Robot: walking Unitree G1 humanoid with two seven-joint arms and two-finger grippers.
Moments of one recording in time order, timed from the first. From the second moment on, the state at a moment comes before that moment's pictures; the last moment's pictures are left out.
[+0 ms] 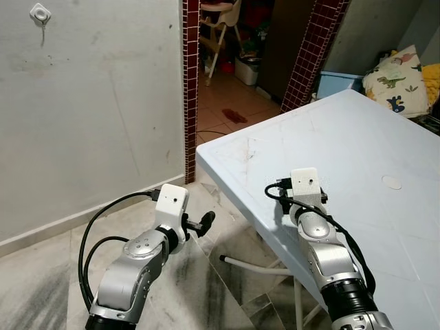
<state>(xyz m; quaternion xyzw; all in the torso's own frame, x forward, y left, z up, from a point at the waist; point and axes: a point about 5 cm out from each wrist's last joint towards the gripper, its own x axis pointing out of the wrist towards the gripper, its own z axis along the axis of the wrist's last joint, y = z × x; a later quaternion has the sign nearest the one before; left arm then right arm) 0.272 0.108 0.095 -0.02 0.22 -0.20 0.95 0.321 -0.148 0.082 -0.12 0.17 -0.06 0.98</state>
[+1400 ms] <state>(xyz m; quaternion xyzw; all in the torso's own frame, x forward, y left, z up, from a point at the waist) 0.274 0.106 0.092 -0.02 0.22 -0.21 0.95 0.258 -0.184 0.079 -0.08 0.24 0.03 0.97</state>
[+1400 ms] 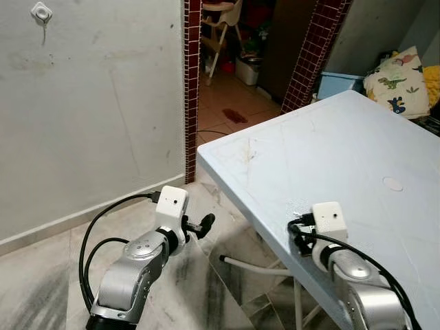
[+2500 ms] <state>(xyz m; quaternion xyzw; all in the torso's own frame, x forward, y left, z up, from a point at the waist) 0.276 0.104 0.093 -0.02 0.22 -0.21 0.95 0.265 -0.182 0.072 -0.12 0.25 0.03 0.96</state>
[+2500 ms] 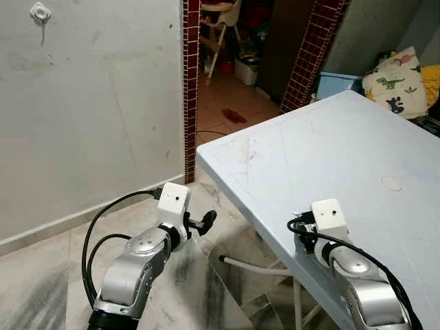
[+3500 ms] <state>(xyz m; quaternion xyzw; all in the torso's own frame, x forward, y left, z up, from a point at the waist) 0.272 0.104 0.089 -0.03 0.23 -0.21 0.95 0.281 -0.163 0.079 -0.11 0.21 0.07 0.97</state>
